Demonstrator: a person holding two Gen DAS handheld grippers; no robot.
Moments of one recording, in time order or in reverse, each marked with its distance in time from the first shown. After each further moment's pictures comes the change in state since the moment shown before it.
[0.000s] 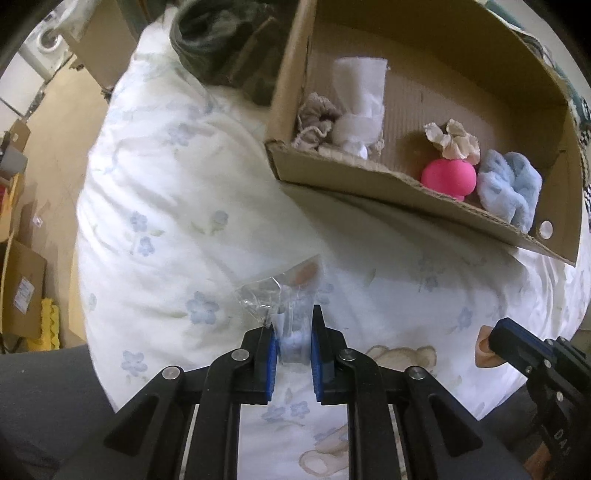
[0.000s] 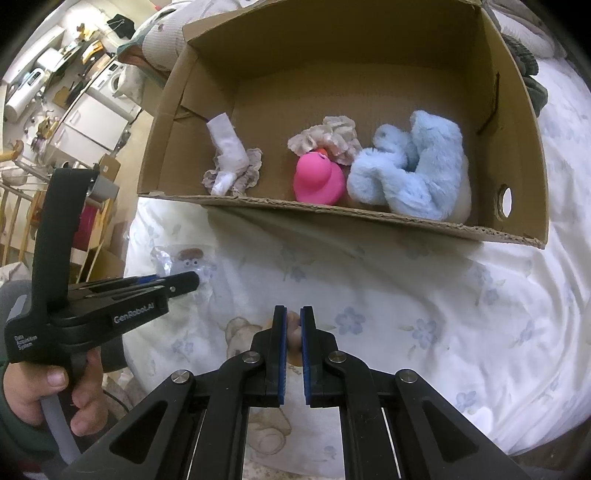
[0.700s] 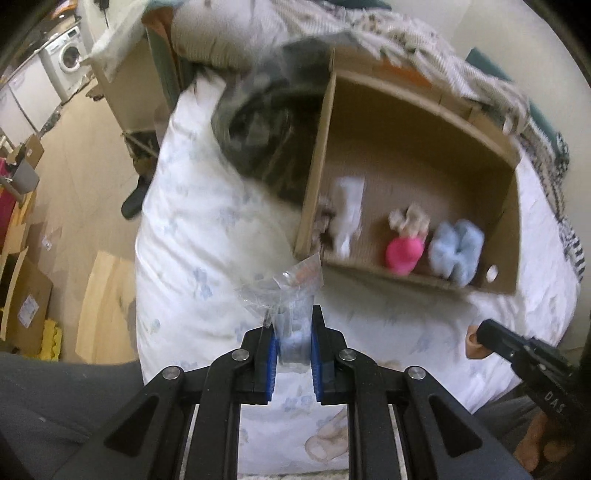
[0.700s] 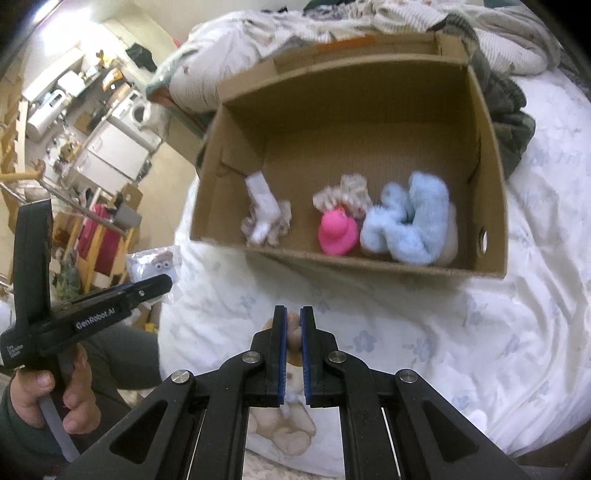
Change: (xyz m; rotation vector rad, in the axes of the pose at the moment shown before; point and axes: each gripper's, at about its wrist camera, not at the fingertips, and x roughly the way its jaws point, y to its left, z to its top) left arm -0.113 0.009 -0.013 -0.035 -0.240 -0.051; right arm -0.057 0.005 0.008 0.011 -0.155 0.088
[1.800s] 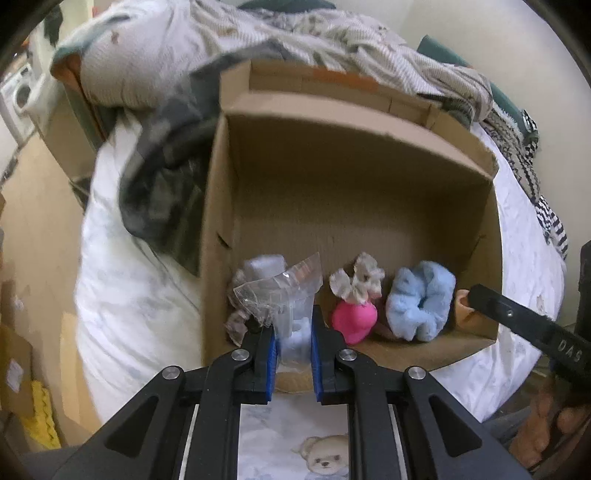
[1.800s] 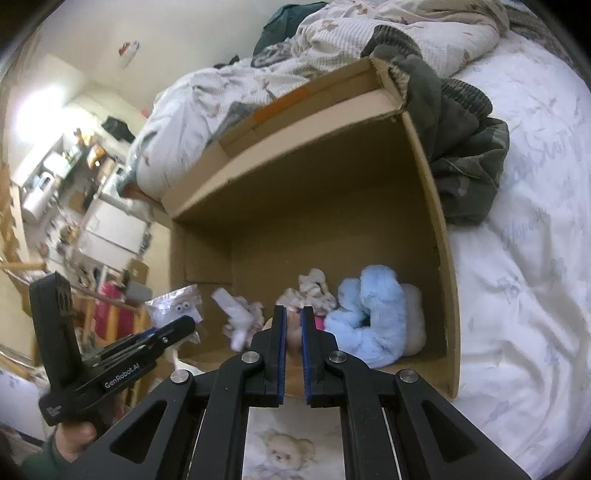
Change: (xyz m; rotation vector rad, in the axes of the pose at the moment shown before) left arm 0.058 -0.060 0.065 0.156 -0.008 -0.108; right arm 0.007 -0.061 0.070 0.205 -0.136 0.041
